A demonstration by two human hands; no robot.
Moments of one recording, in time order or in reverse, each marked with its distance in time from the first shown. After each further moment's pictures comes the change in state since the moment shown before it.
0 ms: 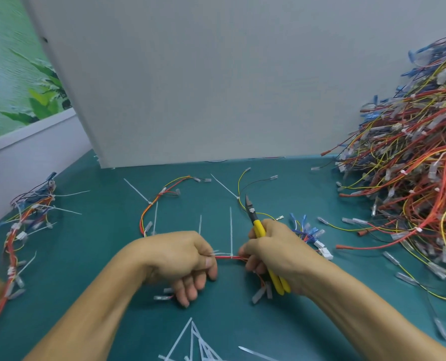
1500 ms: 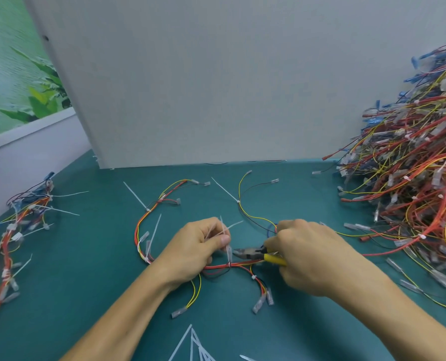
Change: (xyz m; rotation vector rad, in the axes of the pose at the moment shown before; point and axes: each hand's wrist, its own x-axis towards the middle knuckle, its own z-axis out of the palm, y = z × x) left_hand 0.046 -0.021 0.015 -0.275 0.464 0.508; right_hand -0.022 -0.009 -0.039 -1.320 0.091 -0.490
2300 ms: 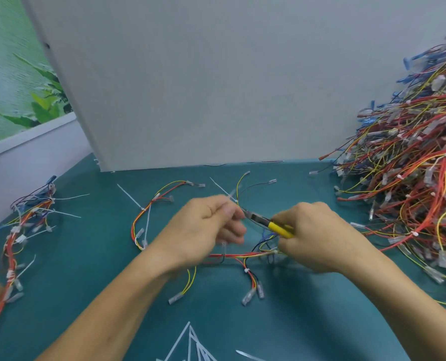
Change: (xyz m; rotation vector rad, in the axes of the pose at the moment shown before) left_hand -0.017 0.071 0.004 -0.038 0.024 0.018; right_hand -0.004 0.013 -0.023 0.376 0.074 0.224
